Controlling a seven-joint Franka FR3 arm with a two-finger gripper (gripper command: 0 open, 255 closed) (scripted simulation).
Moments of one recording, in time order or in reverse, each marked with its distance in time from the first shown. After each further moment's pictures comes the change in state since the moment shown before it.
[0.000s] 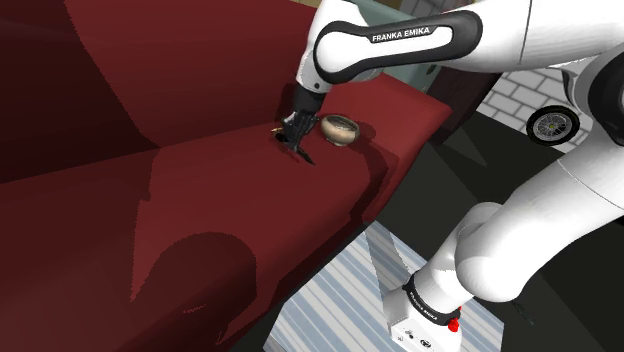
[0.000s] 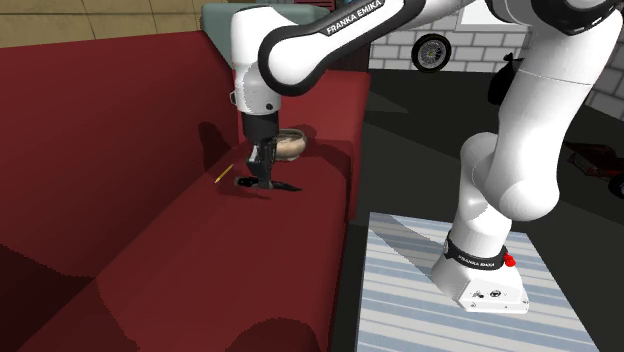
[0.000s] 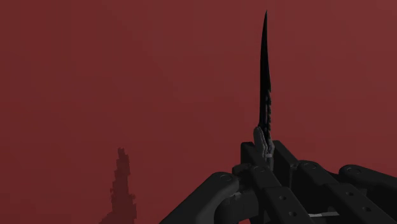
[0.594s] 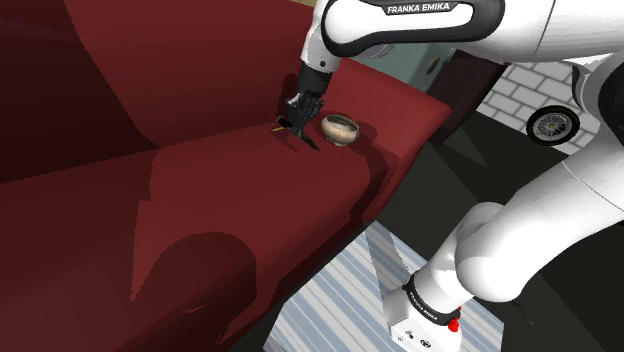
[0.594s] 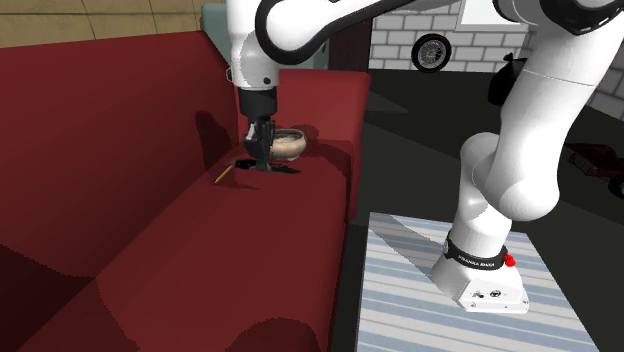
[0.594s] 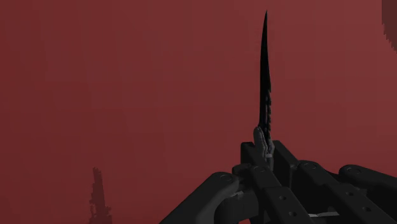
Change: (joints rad) arm 0.001 -0.031 0.001 0.091 -0.003 -0.122 0.010
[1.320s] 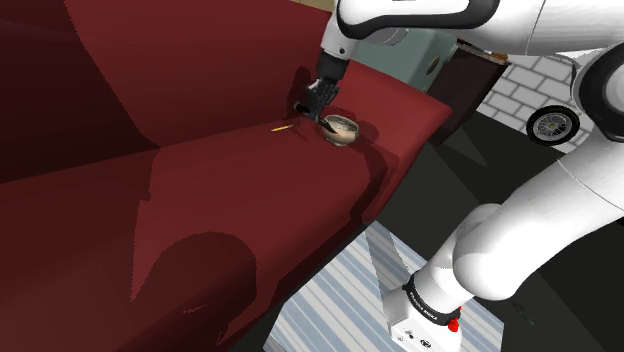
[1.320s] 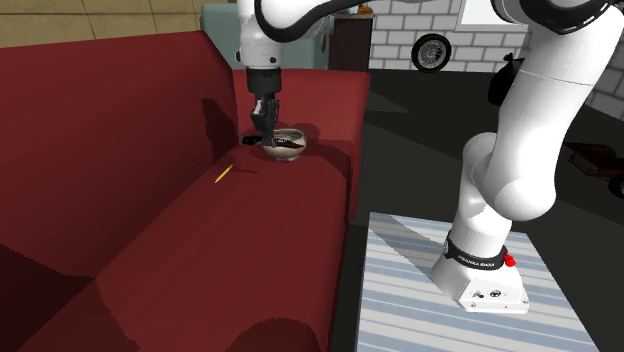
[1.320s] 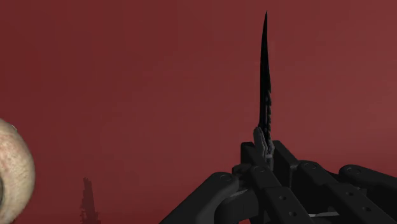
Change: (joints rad) arm -0.064 0.028 -0.087 0.096 -0.014 -0.075 -0.141
